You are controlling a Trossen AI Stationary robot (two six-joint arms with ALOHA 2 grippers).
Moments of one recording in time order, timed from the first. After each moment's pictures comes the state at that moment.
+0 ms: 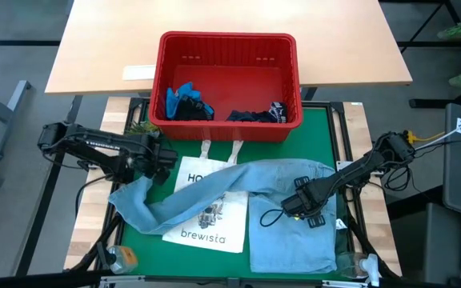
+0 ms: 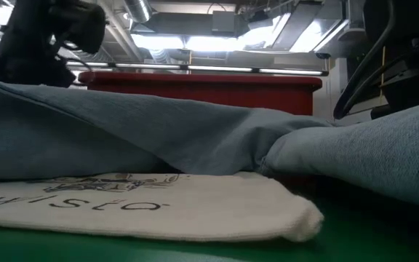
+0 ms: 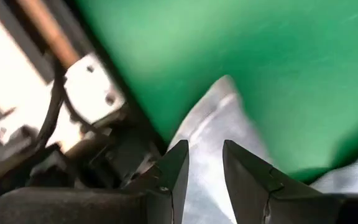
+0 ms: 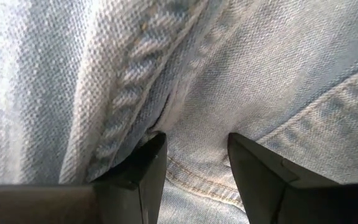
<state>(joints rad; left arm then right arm) 0.02 1.22 0.78 -1.40 -0.02 -1.11 0.46 1.57 0.86 -0.97 -0.10 0.20</state>
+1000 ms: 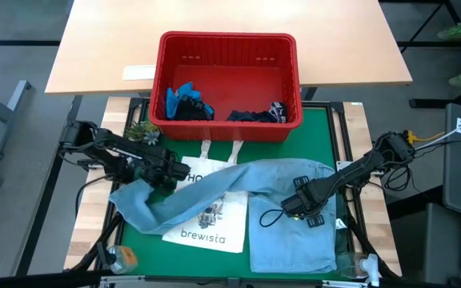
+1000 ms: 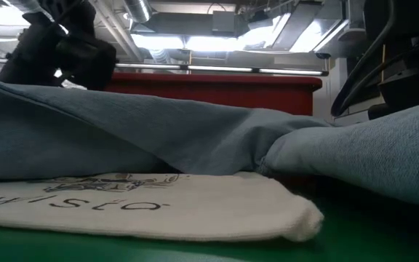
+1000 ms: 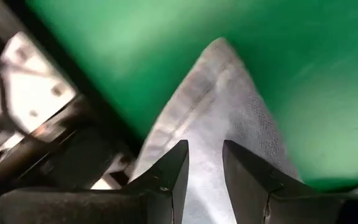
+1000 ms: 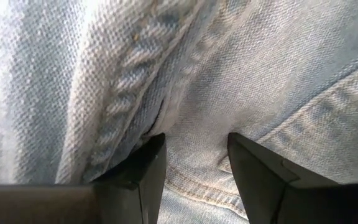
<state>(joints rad) -0.05 1.49 0.74 -1.22 0.07 -1.08 0.46 1.57 0.86 -0.96 -0.06 0.20</state>
